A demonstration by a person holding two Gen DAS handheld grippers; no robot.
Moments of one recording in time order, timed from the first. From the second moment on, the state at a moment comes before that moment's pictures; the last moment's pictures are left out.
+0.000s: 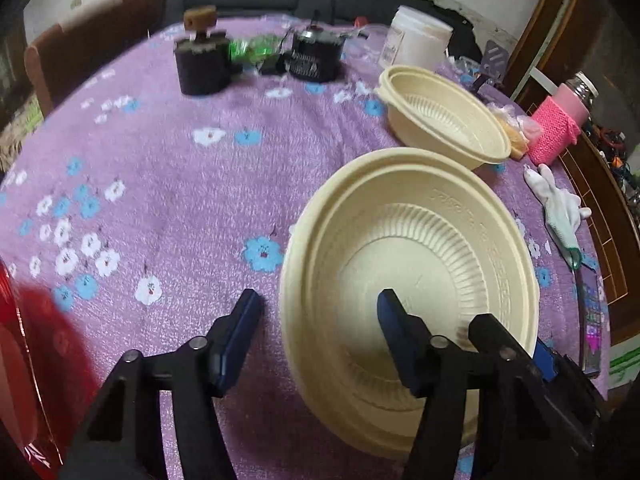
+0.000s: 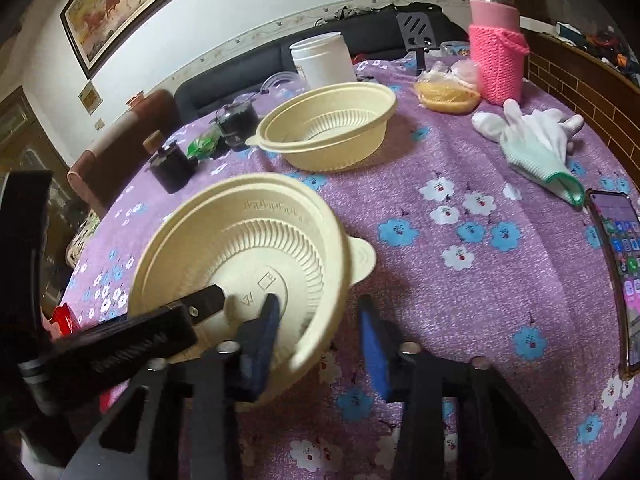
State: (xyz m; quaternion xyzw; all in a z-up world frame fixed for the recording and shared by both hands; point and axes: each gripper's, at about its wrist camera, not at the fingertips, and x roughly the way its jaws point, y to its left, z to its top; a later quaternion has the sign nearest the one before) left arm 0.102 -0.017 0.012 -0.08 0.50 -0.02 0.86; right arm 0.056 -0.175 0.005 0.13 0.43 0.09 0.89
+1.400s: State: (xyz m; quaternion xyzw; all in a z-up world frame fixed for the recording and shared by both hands) left arm 0.065 -0.008 0.032 -0.11 0.47 -0.03 0.87; right arm 0.036 -0.164 0.029 0.13 0.39 0.13 0.90
